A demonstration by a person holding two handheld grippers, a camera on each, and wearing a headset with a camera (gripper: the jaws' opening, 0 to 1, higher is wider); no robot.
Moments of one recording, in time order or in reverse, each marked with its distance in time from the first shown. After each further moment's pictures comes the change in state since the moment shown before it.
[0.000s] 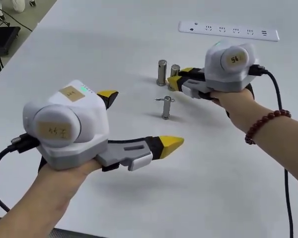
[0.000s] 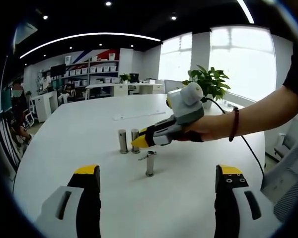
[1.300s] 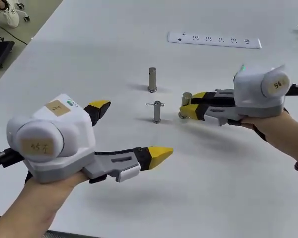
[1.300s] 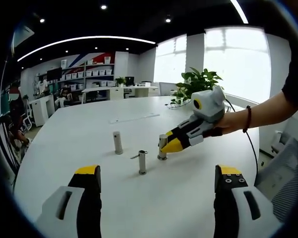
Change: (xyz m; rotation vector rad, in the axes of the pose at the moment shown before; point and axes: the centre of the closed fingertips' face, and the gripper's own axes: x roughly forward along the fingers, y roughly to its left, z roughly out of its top) left arm -0.016 -0.014 0.001 0.021 -0.024 -0.030; right arm -0.087 0.037 -0.033 -0.094 0.013 0.213
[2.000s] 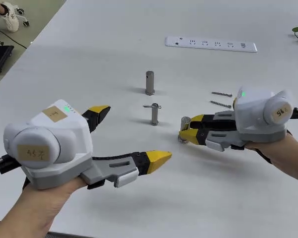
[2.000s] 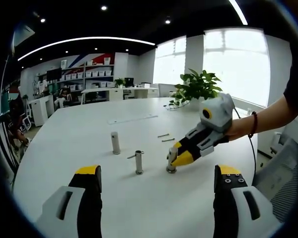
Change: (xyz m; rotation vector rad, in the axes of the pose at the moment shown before) left arm -0.003 -0.006 -0.001 -0.004 -0.011 -0.007; right arm -0.008 0.043 -0.017 -0.032 0.034 0.059
